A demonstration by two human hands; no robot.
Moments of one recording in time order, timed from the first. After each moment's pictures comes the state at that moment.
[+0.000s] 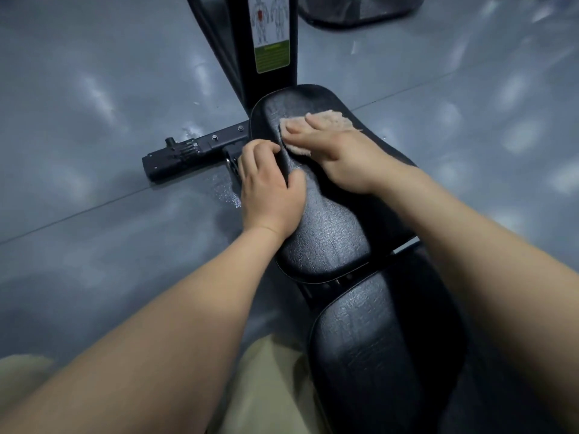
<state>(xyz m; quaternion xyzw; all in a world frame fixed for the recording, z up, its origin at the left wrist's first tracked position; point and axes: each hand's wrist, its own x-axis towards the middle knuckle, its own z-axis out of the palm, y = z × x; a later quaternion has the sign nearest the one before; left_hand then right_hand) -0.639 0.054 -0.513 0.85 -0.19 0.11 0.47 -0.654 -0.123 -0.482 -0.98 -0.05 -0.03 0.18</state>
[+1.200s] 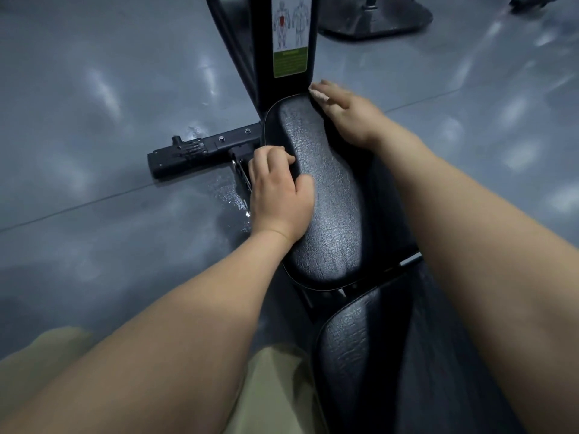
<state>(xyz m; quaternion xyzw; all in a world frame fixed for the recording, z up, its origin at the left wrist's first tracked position) -0.638 0.058 -0.515 0.84 -0.19 0.09 0.49 -0.585 -0.131 -0.455 -0.95 0.07 -0.04 0.30</state>
